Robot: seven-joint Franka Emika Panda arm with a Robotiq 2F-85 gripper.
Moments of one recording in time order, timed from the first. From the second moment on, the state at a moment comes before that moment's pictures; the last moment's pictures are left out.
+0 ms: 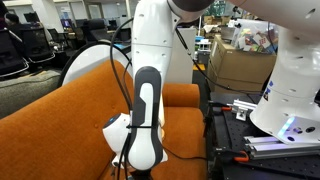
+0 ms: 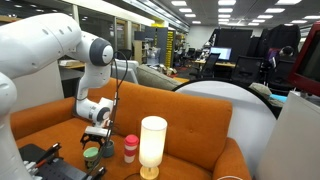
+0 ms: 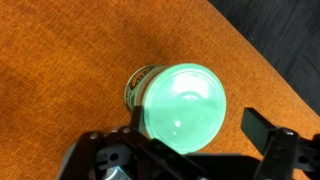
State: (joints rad) arm 0.08 1.14 0.24 -1.90 -0.09 2.67 -0.37
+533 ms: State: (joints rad) arm 0.26 1.14 0.11 -1.94 -0.13 2.84 -0.19
